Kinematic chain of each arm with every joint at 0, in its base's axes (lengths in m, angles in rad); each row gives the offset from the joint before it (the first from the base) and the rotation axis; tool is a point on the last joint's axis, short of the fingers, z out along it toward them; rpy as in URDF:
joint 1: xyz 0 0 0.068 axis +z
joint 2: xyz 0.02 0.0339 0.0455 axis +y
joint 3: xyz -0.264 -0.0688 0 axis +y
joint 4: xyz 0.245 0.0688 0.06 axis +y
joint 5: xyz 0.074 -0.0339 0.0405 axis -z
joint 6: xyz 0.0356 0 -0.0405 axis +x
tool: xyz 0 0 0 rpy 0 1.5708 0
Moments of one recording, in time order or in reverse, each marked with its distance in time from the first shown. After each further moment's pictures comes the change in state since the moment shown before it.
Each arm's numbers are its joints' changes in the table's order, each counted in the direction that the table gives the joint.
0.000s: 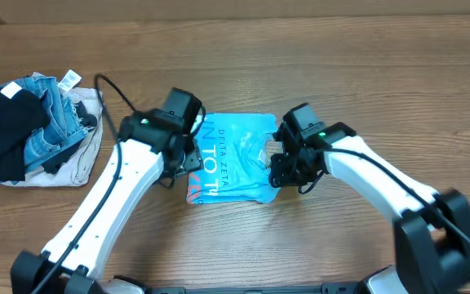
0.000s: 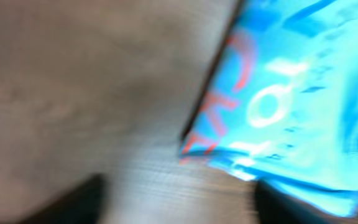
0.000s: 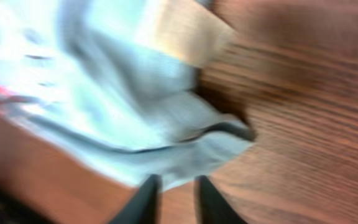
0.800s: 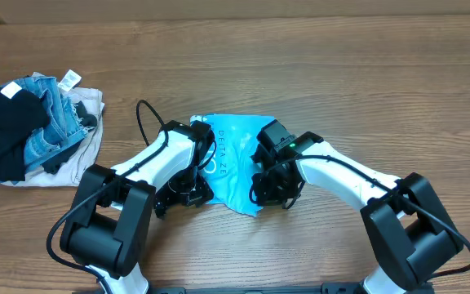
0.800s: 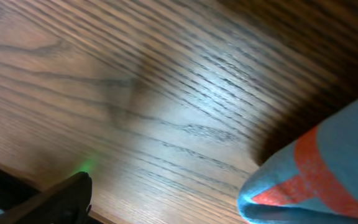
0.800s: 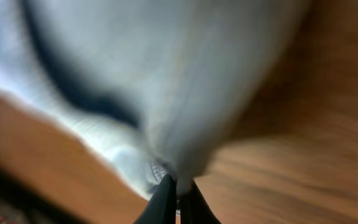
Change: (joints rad) left arm -0.024 0.335 0.165 -0.030 0.079 -0.148; right arm 0.136 0.104 -0.001 0.018 -0.029 0.050
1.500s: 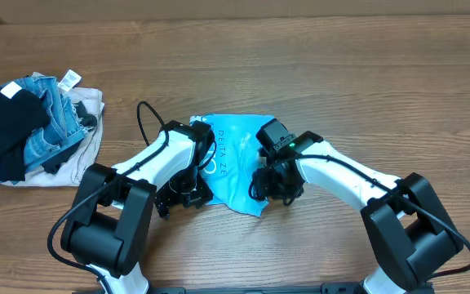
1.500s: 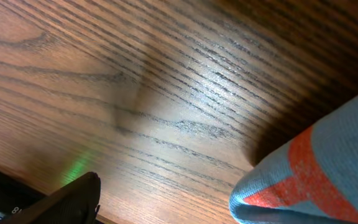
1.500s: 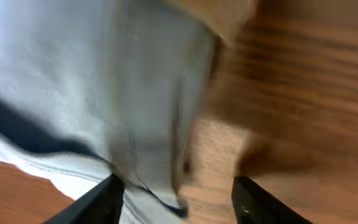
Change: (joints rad) left arm 0.000 0.006 0.000 -0.005 0.029 0.000; right arm 0.010 0.000 -0.002 -0.039 0.119 0.079
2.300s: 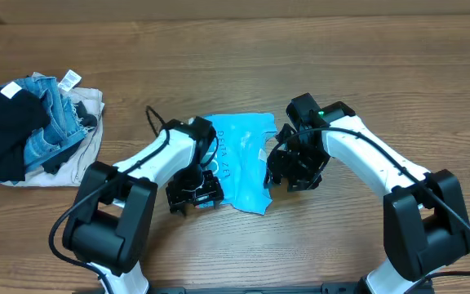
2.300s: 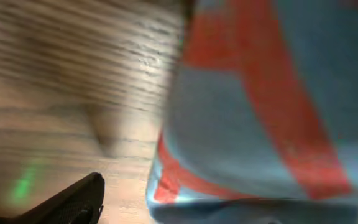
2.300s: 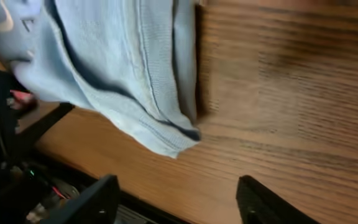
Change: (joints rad) left arm 0.000 0.010 -0.007 -0.080 0.226 0.142; right arm -0.192 0.000 -0.160 0.309 -0.211 -0.122
